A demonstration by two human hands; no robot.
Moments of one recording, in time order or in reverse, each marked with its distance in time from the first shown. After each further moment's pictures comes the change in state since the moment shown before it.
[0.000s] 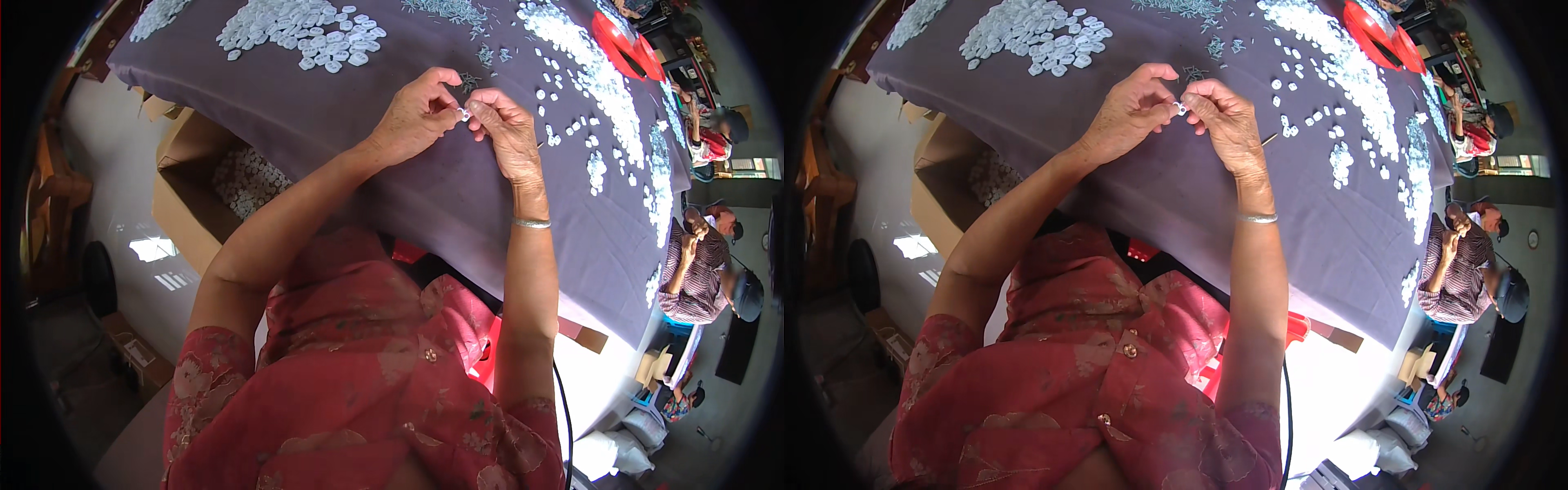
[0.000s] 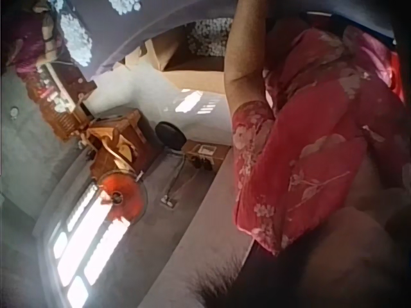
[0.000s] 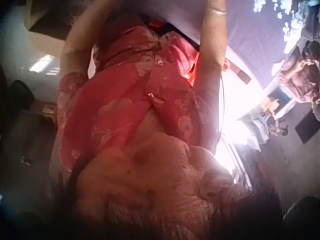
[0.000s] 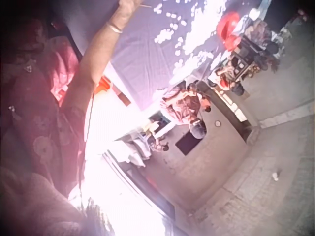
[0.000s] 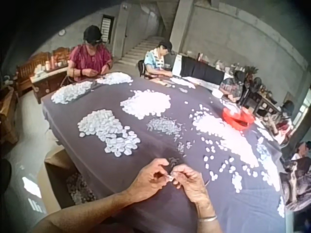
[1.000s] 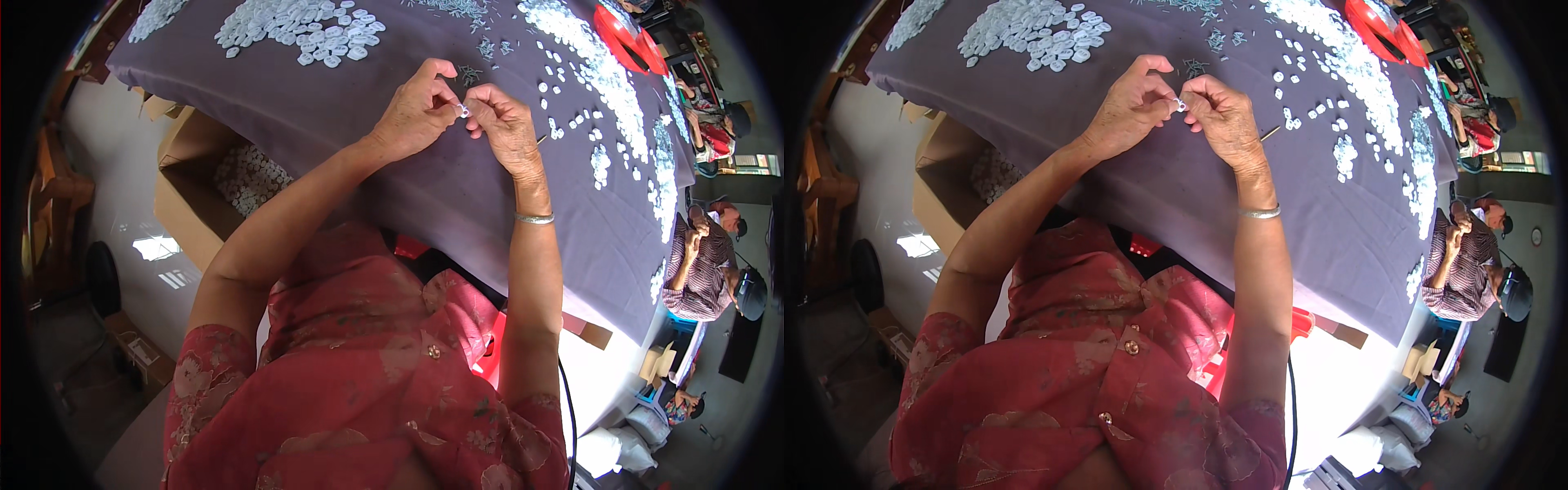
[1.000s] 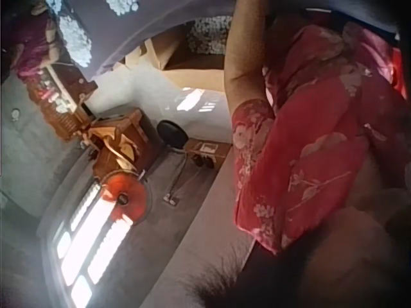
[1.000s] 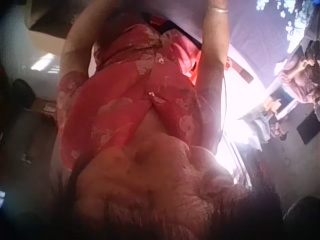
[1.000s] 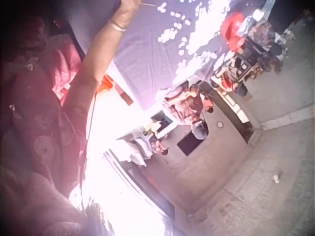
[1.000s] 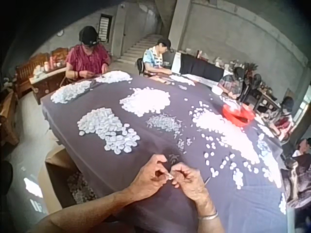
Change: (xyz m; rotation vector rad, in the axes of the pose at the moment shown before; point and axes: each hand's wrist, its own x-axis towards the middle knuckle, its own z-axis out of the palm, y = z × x) left_hand -0.001 -0.002 0.002 0.101 0.017 -0.002; right_hand -0.001 0.003 0.001 -0.201 -0.036 -0.019
